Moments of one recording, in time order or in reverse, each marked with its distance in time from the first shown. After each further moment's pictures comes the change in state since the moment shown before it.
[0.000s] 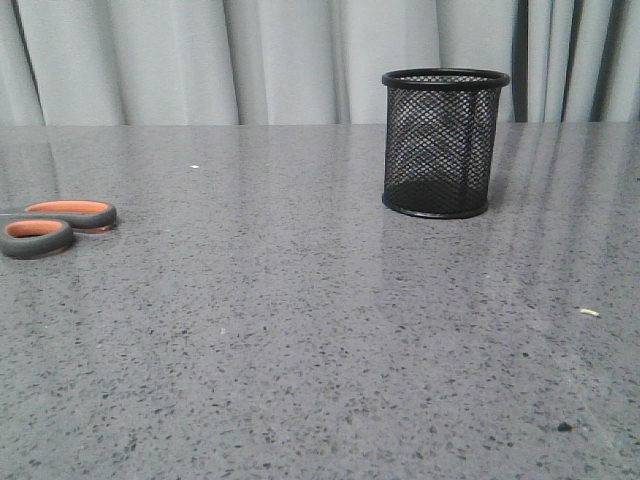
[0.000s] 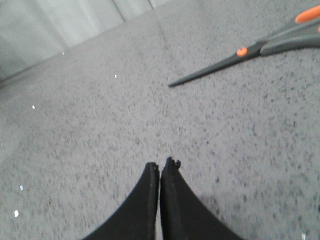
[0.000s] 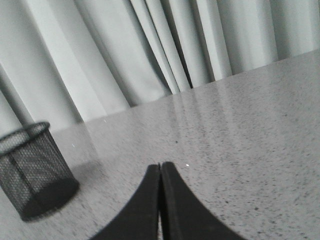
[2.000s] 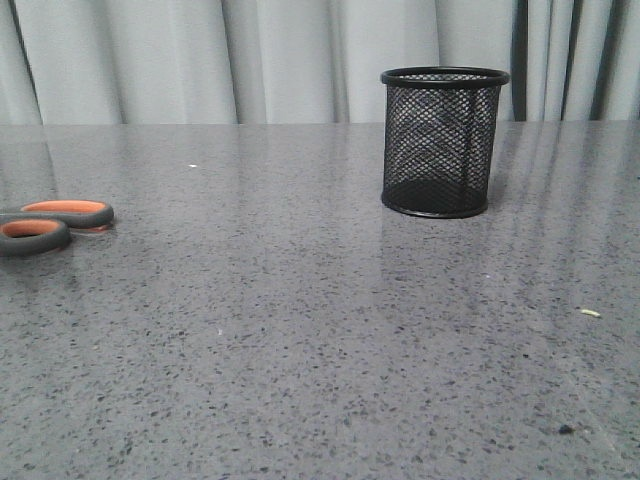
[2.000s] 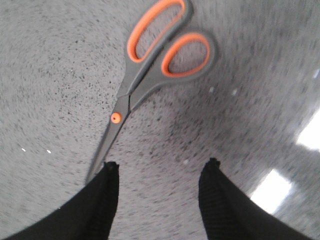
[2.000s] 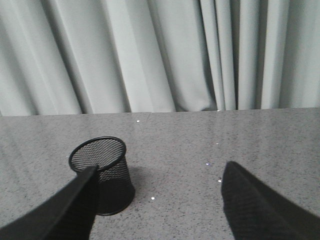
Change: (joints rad) left arm -0.345 1.120 -0.971 -0.188 0.689 0.699; right arm 0.048 0.283 -0.670 -0.060 0.546 -0.127
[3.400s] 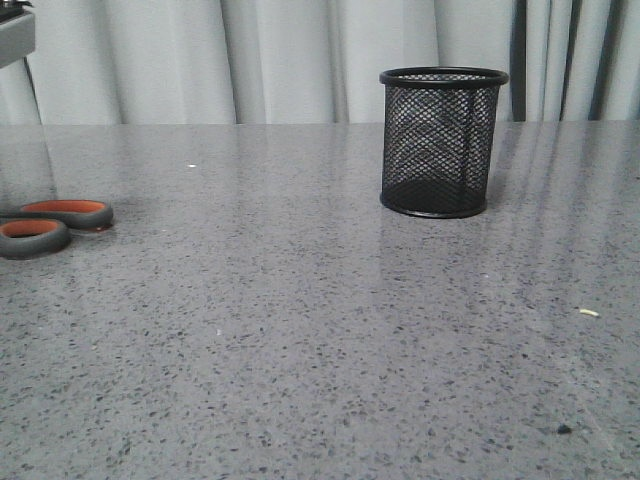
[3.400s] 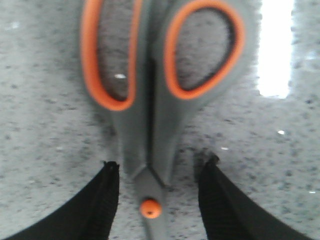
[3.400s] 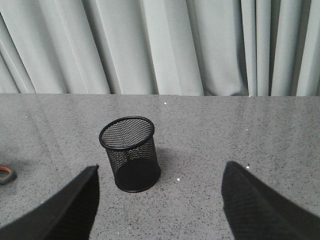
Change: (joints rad) left arm 0.219 0.490 -0.236 -0.278 0.015 0.811; right arm 0.087 0.000 0.000 0.009 0.046 0.000
